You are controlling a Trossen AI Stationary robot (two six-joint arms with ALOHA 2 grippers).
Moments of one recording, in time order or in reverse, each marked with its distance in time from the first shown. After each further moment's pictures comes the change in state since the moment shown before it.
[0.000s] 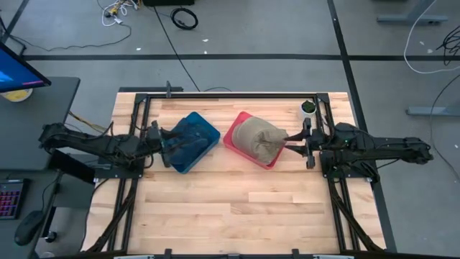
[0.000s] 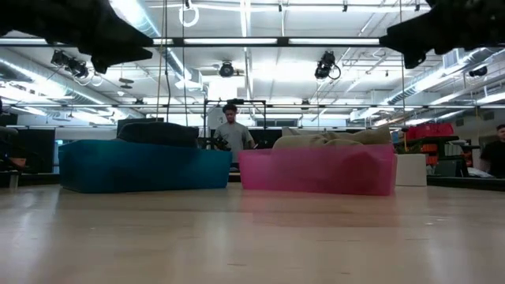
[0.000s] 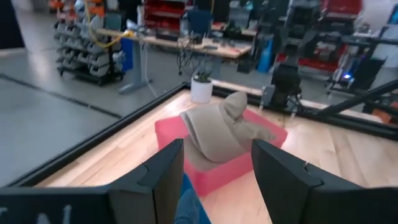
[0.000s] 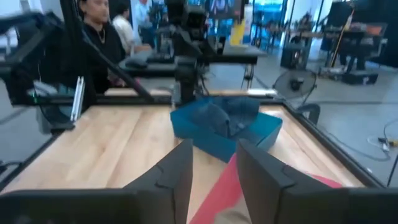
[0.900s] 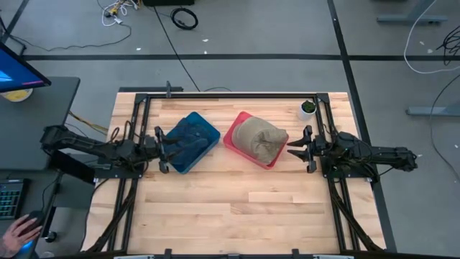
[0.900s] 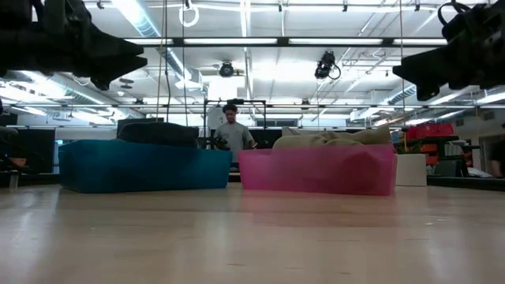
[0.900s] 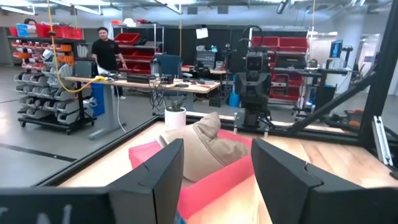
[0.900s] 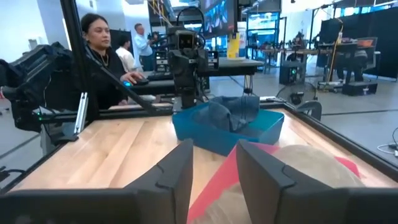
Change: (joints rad) left arm 0.001 -0.065 -0.309 0.491 0.134 0.177; right arm 0.000 -0.358 -0.290 0.038 0.009 0.070
